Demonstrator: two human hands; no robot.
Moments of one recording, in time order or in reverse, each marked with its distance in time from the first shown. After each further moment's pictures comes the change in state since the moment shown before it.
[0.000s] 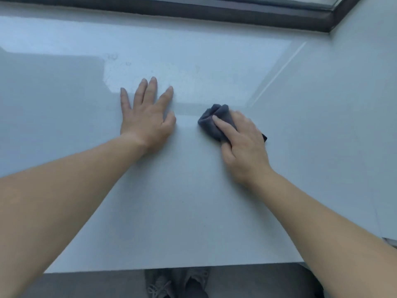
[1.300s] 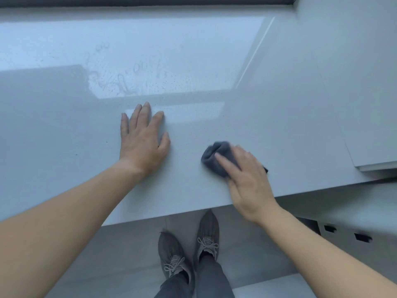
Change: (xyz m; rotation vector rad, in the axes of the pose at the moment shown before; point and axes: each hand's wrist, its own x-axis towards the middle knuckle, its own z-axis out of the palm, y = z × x) left_hand -0.126 -0.001 0.009 -0.119 0.047 0.105; right_hand -0.184 -0.036 0.009 0.004 -0.012 0.048
